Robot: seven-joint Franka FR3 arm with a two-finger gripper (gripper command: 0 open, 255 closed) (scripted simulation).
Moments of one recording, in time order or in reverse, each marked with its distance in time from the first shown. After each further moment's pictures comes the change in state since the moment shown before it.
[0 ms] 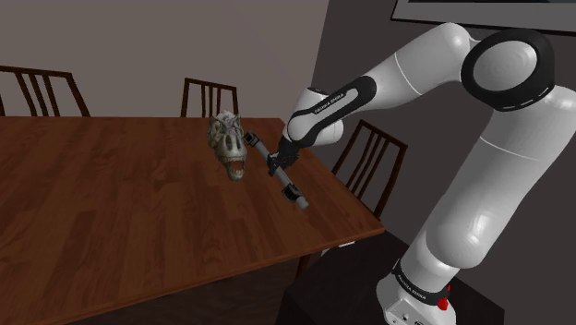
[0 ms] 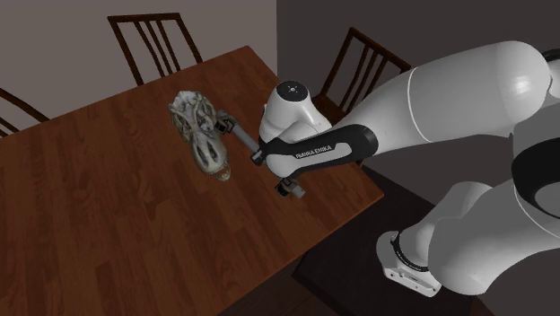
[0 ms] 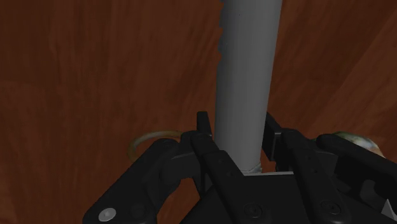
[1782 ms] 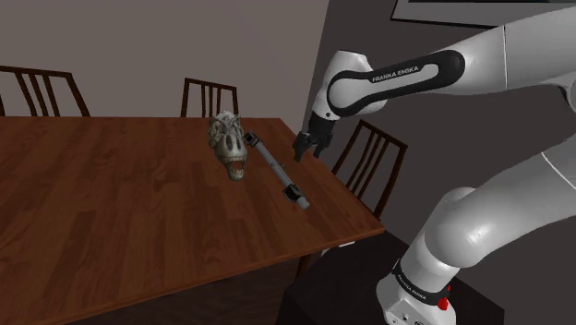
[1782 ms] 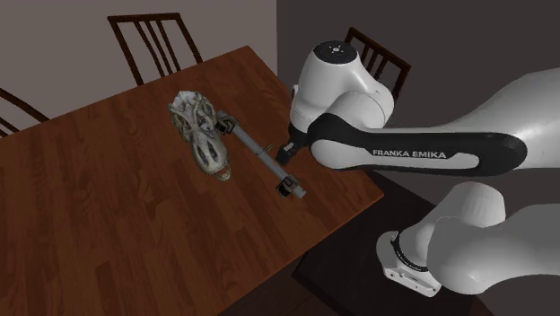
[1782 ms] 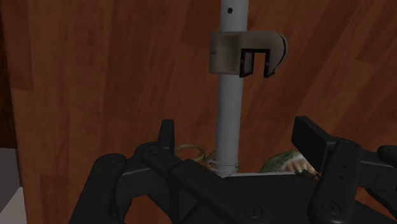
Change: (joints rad) arm -0.031 -0.457 -0.005 -0.111 -0.105 -0.450 0.064
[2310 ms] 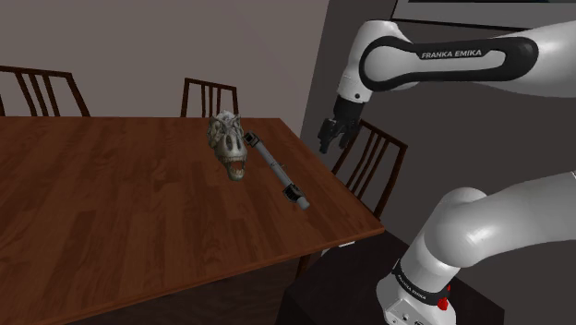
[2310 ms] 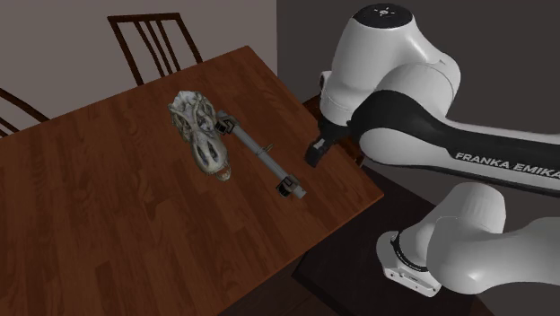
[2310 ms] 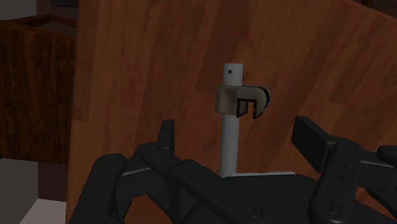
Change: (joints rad) arm -0.012 -0.248 0.000 0.018 -0.040 -0.349 0.013
